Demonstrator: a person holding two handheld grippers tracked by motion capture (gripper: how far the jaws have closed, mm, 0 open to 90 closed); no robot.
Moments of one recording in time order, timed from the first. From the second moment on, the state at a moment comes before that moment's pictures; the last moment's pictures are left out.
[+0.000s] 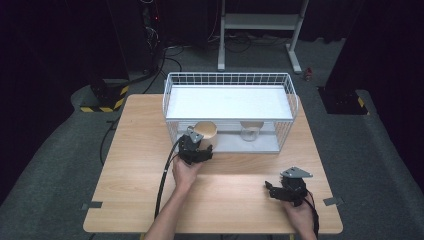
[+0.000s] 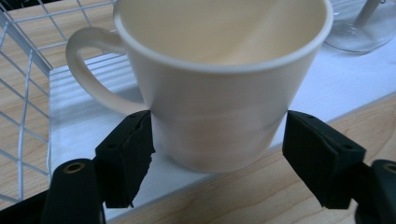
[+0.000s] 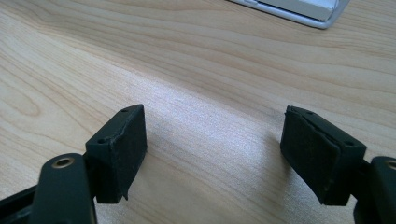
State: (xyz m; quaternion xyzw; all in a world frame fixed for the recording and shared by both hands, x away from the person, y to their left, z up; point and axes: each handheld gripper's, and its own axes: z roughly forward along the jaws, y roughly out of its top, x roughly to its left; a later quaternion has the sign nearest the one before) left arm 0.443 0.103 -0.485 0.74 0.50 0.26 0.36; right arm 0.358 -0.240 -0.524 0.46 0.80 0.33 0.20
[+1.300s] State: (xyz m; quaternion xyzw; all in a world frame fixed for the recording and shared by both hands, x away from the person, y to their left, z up) left arm 0.467 0.110 -0.500 0.72 0.55 0.26 0.35; right arm 0.358 -0.240 -0.524 0.46 0.80 0.33 0.21
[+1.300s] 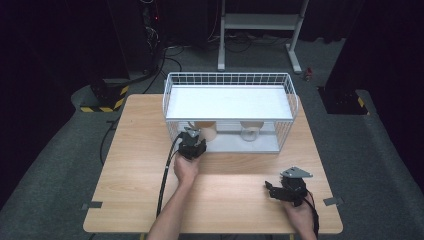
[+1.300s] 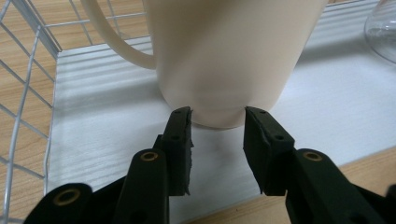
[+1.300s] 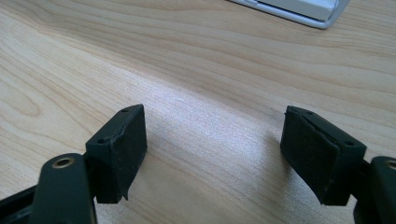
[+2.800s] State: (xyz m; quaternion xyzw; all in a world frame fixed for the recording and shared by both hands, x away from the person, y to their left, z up) left arm 0.431 0.125 -0.482 0.73 0.52 0.22 0.39; right arm 0.358 -0.240 -0.524 0.46 0.80 0.33 0.20
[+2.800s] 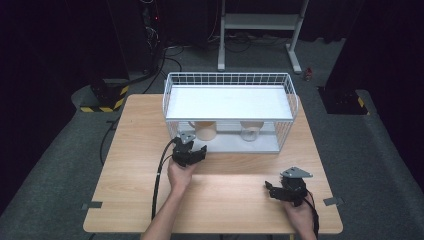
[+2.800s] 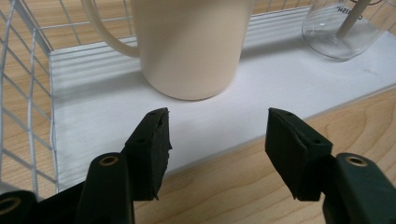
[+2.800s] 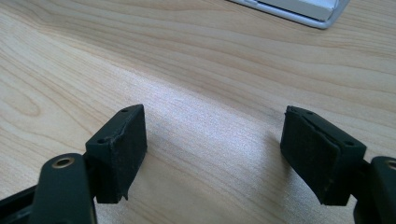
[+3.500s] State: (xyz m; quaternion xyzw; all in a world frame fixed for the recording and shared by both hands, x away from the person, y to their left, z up) left arm 0.418 0.142 -0.475 0.73 0.51 0.23 0.40; right arm 0.358 -0.240 -0.524 0.46 0.80 0.33 0.20
